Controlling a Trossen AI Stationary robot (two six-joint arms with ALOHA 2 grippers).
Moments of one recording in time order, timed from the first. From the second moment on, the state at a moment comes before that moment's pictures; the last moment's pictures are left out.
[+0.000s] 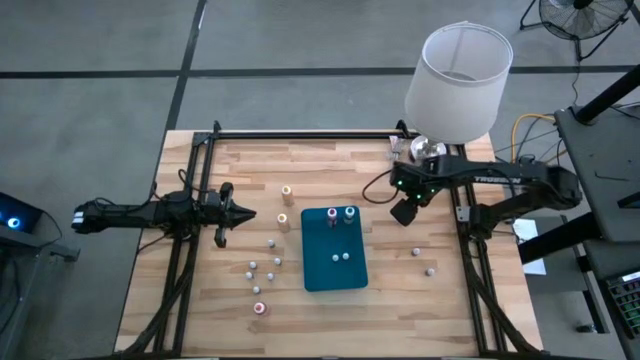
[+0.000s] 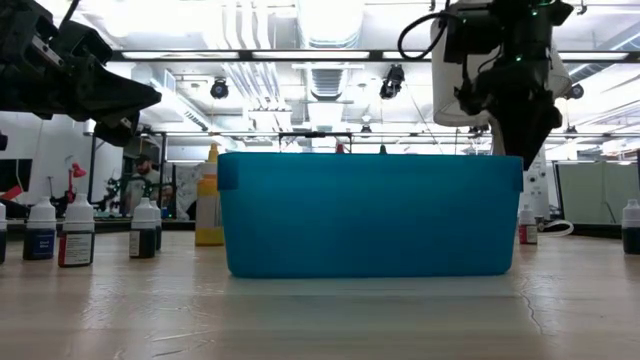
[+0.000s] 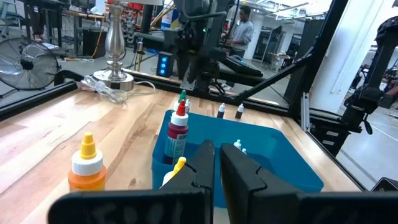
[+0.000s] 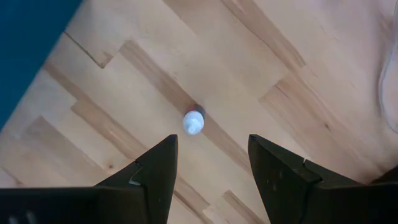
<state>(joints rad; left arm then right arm) 0.00 0.12 0.01 0.04 -0.03 -0.22 -0.25 1.28 0.93 -1.07 -0.02 0.57</state>
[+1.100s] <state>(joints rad) 0.00 0.12 0.01 0.04 -0.03 -0.22 -0.19 1.39 0.78 -0.85 -0.03 0.64</state>
